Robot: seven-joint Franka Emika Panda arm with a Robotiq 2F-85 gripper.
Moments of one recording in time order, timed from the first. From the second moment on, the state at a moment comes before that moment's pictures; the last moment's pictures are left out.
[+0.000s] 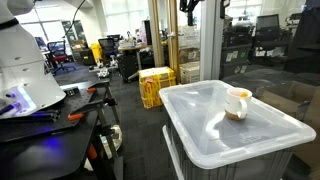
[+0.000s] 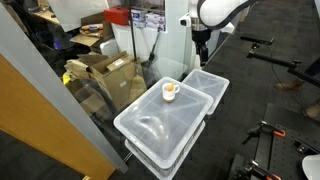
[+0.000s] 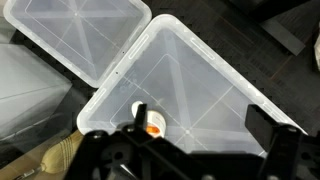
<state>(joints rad) -0.06 0.19 -0.14 -2.01 -0.20 2.17 -0.73</state>
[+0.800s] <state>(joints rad) -0.09 0.44 -0.09 -1.84 -0.23 2.17 -0.76</state>
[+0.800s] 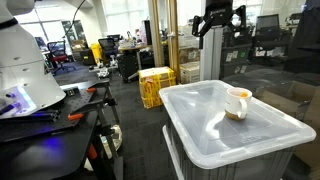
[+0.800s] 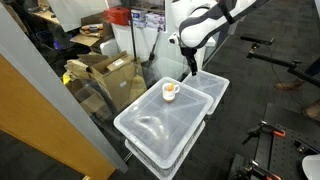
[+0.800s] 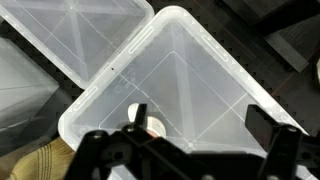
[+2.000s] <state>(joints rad) -0.11 0.50 -0.06 -1.78 -0.23 2.16 -0.76</state>
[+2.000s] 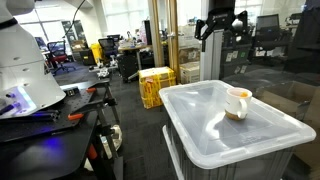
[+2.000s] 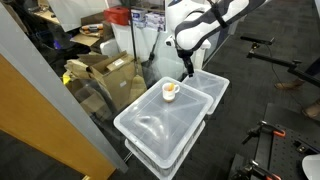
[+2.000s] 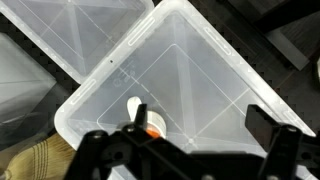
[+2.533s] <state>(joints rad) -0.12 0.63 -0.06 -1.64 -0.23 2.16 -0.76</state>
